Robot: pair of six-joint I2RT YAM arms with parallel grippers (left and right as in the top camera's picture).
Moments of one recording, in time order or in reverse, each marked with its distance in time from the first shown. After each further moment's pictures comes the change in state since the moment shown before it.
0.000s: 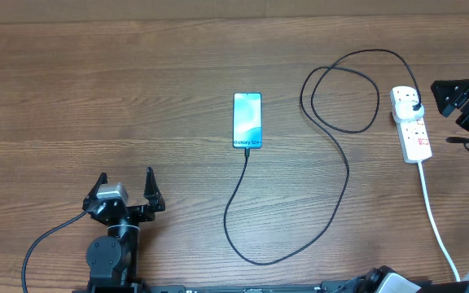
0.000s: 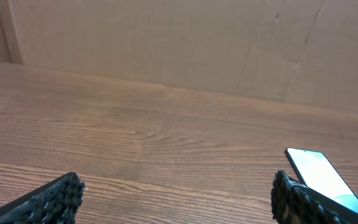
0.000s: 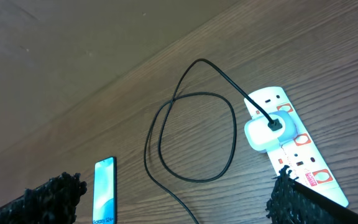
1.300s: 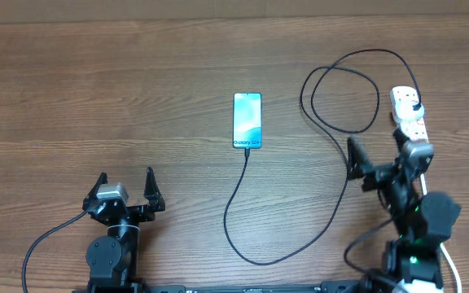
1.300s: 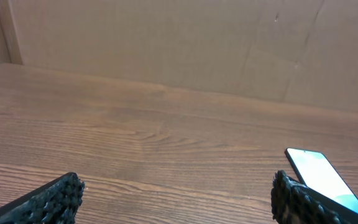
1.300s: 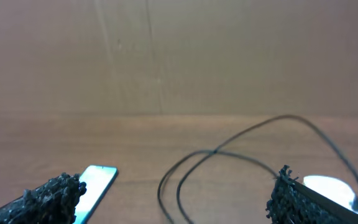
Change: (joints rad) left arm 0.000 -0.001 0.000 0.000 0.000 0.000; right arm 0.438 -0.758 -1.119 1.121 0.272 0.000
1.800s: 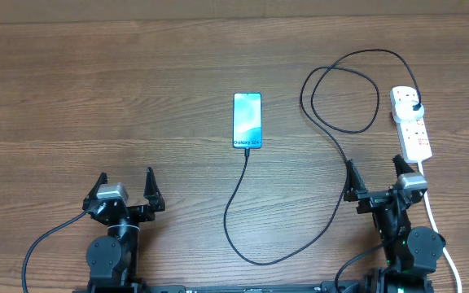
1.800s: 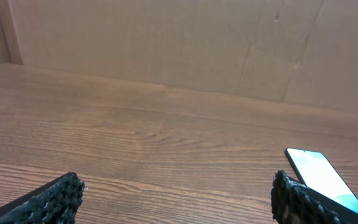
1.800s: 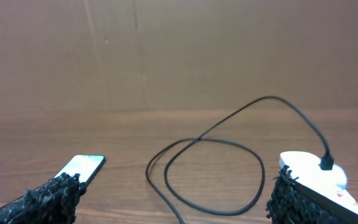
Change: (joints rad) left arm 0.000 0.000 0.000 0.000 0.000 0.000; right arm 0.019 -0.470 -0.192 -0.218 0.113 0.000
